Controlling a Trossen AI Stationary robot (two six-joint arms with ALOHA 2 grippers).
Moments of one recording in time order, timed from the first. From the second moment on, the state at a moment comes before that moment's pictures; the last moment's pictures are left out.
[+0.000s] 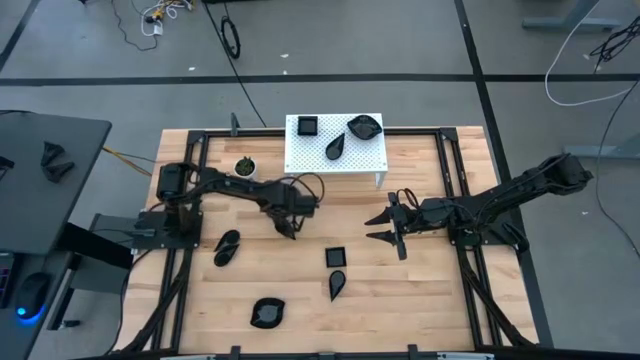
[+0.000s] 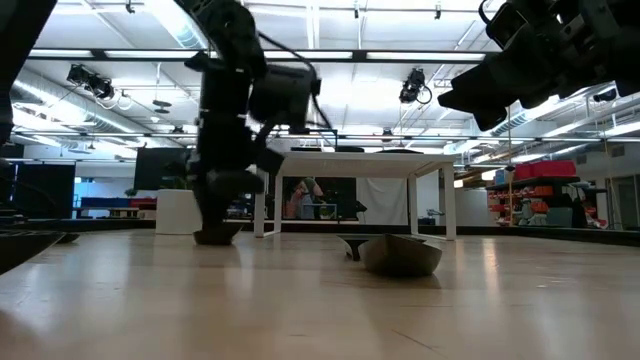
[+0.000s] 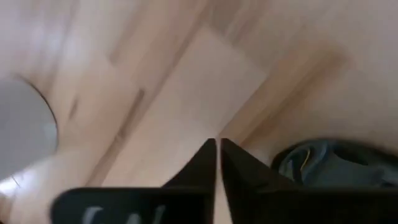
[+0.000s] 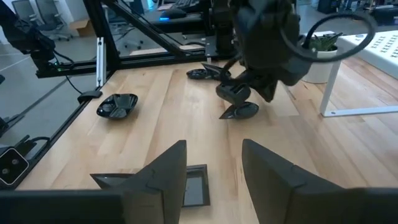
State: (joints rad) left arm 0.04 1.91 1.19 -0.91 -0.30 -0.56; right arm 0.22 1.05 0.28 0.53 0.12 0.15
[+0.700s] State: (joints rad) left arm -0.34 1.92 1.21 -0.67 -0.19 -0.94; right arm 0.22 1.05 0.28 0.53 0.12 0.16
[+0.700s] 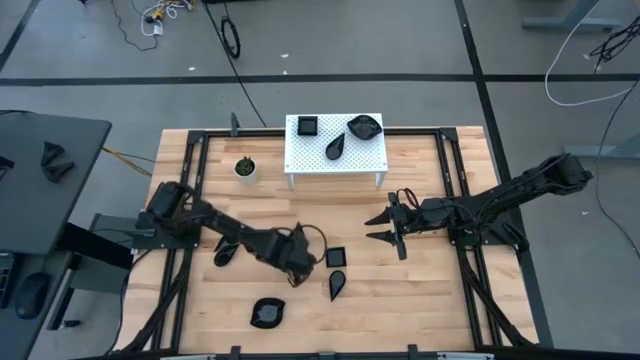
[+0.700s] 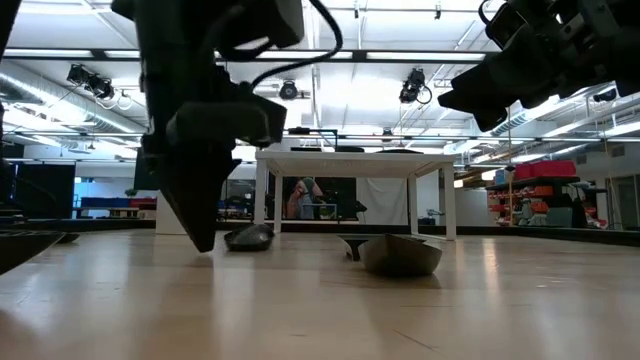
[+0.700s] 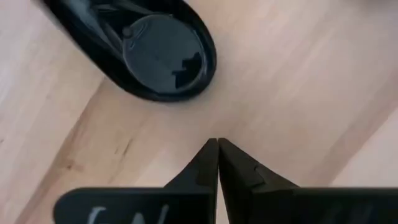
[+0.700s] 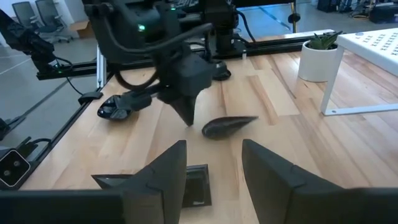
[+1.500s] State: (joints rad) left arm -0.32 1.91 1.12 -0.64 -0.47 -1.22; right arm 0.22 1.05 0.28 0.52 0.12 0.16
